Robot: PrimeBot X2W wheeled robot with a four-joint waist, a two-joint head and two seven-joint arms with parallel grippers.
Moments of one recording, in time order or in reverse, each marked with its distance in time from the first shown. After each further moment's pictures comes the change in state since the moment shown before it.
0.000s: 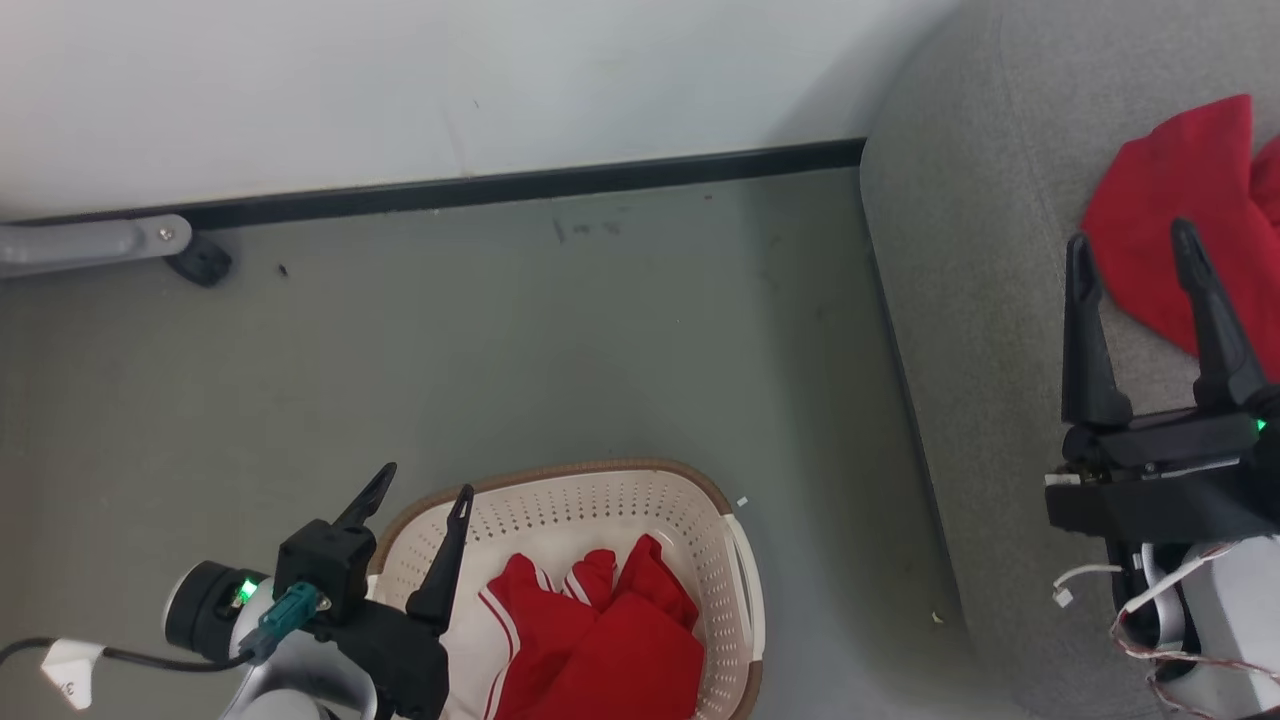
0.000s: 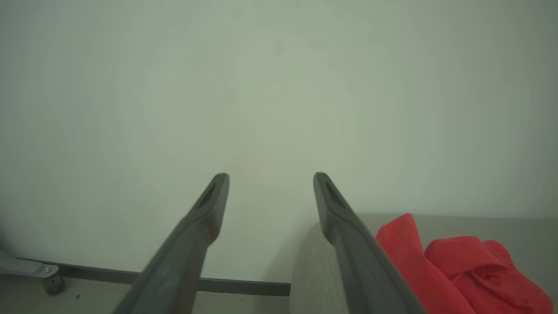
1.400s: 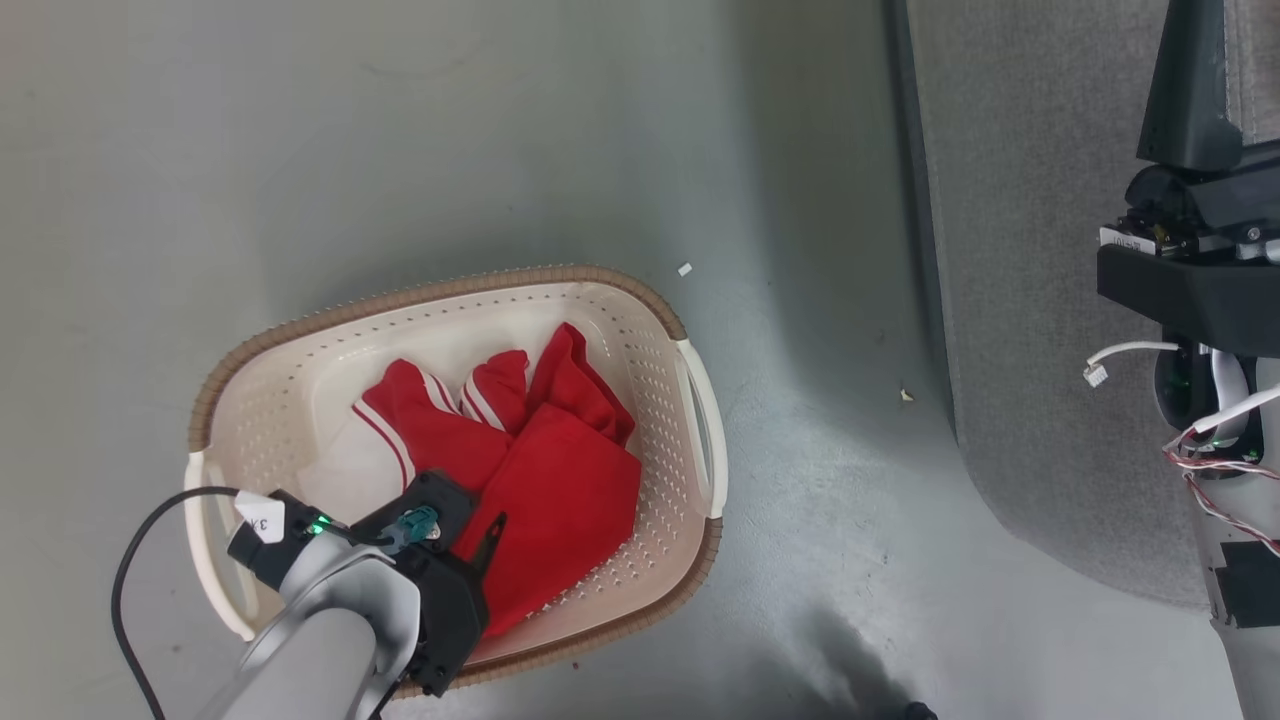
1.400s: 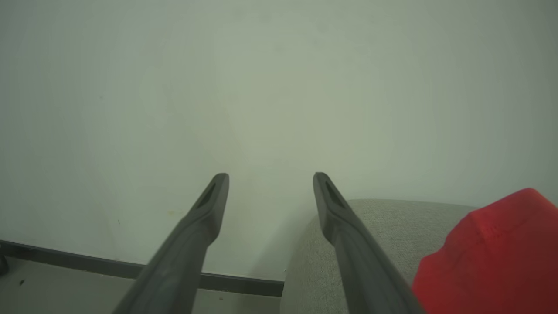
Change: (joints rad) left arm -0.277 -0.022 -0.235 0.384 0.100 -0.122 0.153; right arm -0.357 0.018 -0.006 -0.064 -0.029 0.017 -0.001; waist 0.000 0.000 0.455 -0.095
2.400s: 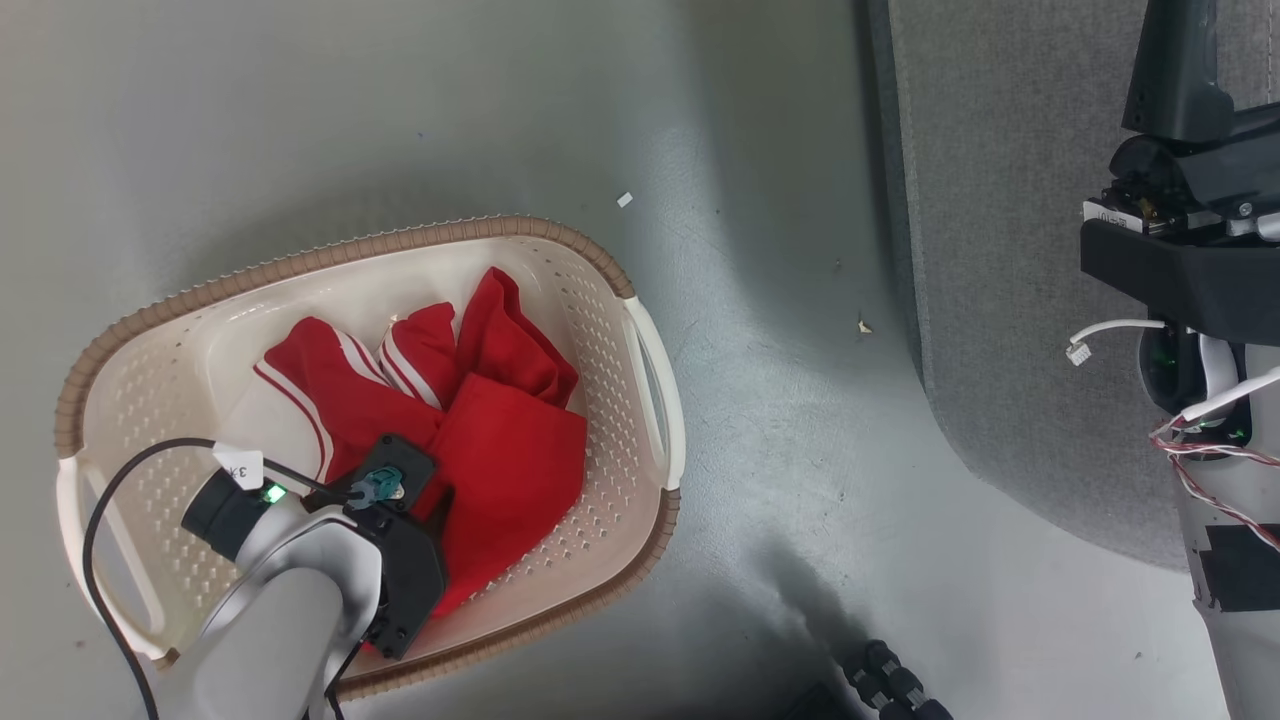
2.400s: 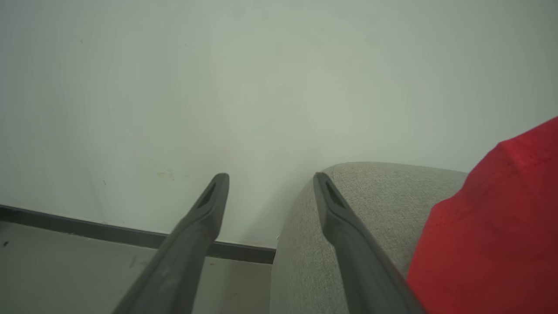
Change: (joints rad) left arm -0.121 -0.006 -0.024 0.208 0.001 -0.001 -0.018; right arm -0.051 0.033 0.015 -0.014 -0.015 0.010 0.000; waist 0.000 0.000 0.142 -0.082
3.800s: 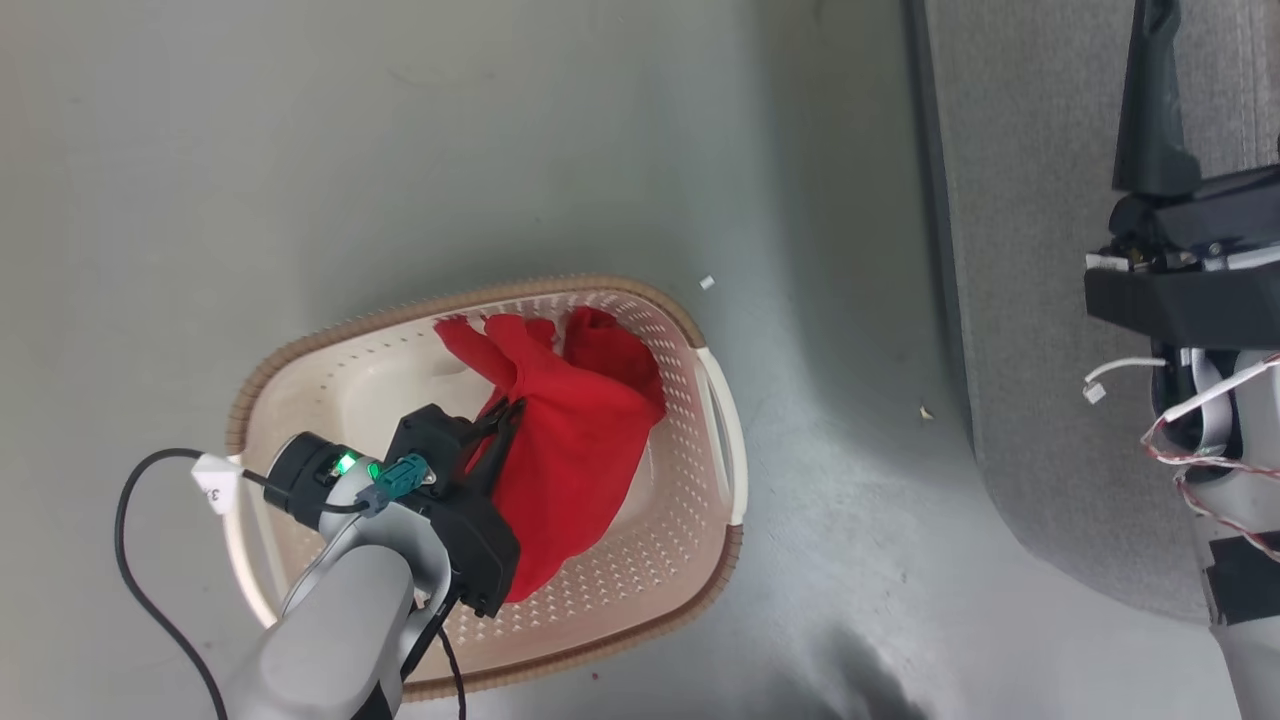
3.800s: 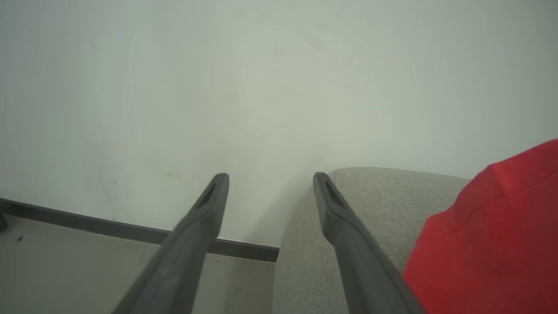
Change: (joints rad) left arm -0.030 -0.117 0.033 0.032 -0.103 -0.007 -0.318; right arm 0.053 -0.034 -0.030 0.135 -0.038 0.034 0.000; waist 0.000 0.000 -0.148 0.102
